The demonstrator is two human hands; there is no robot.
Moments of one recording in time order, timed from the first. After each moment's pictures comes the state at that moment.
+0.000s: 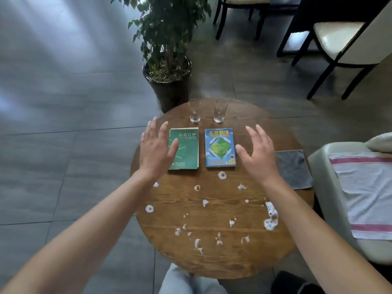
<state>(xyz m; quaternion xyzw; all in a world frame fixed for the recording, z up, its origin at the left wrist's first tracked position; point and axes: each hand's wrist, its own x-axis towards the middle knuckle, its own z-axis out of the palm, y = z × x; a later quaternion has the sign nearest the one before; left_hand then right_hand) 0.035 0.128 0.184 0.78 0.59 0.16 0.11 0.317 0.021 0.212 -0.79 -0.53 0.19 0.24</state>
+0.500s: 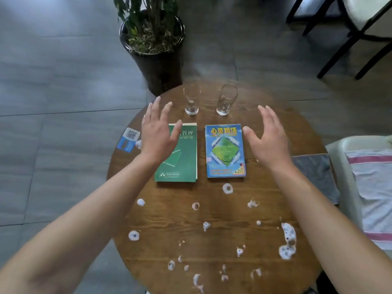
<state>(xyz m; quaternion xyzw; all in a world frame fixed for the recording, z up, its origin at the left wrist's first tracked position) 0.083 0.273 0.059 0.78 0.58 0.17 0.17 0.352 0.166 0.115 -0.82 -0.49 0.19 0.21</state>
